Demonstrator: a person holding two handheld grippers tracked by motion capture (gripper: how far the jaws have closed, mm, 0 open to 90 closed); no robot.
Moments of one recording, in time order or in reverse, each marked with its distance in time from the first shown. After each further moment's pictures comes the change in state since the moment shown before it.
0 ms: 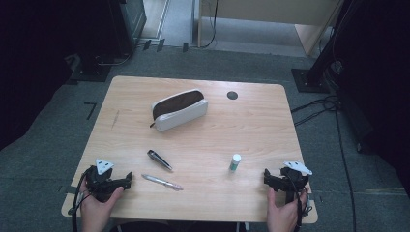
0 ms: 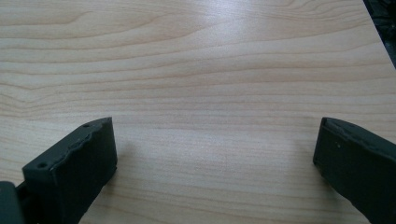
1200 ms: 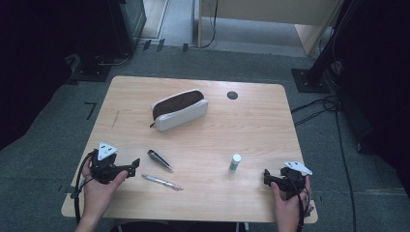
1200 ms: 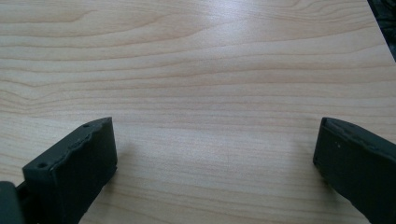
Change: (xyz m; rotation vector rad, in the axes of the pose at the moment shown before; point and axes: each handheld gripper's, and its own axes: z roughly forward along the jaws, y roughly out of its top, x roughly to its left) left arm -0.018 0.063 -0.024 -0.095 -0.140 0.058; right arm -0.001 0.000 0.000 0.001 0.016 -0.011
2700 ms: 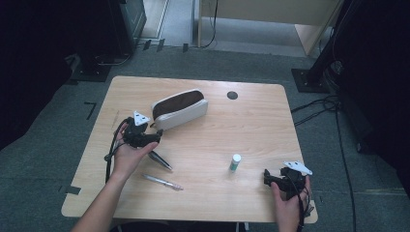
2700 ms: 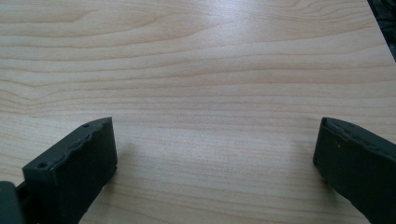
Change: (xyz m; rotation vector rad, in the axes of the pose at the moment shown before) left arm -0.031 0.084 0.080 0.000 -0.020 0.119; right arm 0.000 0.000 0.000 -0.001 0.000 -0.002
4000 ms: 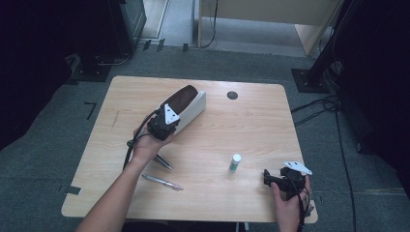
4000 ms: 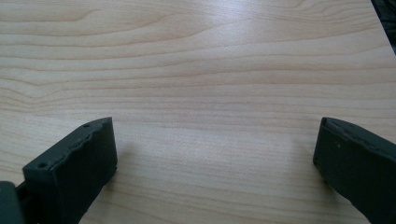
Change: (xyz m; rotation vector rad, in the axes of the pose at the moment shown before) left arm -0.052 0.041 0.022 -0.059 -0.050 0.364; right arm 0.000 0.000 0.000 -0.001 0.008 -0.009
